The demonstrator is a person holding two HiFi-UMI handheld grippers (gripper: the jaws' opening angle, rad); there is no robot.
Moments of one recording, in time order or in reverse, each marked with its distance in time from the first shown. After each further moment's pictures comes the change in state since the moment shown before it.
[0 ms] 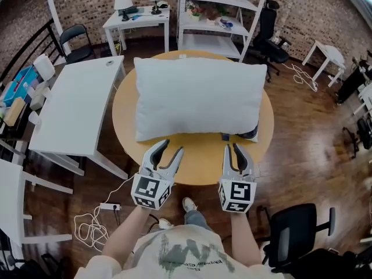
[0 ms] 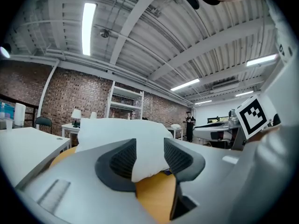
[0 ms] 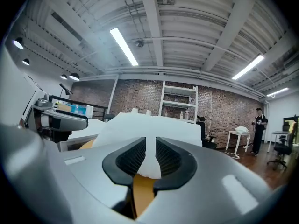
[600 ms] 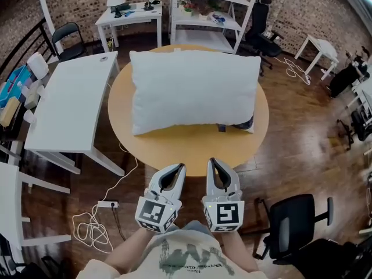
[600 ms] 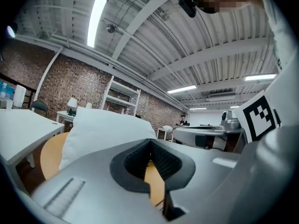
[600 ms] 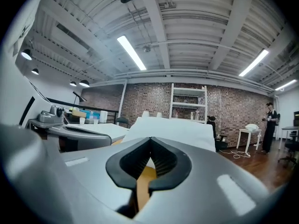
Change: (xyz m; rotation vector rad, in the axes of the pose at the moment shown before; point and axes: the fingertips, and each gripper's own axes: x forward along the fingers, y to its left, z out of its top) left arm -0.067 -0.069 -0.013 -0.121 0.024 -0.079; right arm -0.071 0.084 0.013 0.016 -0.024 0.129
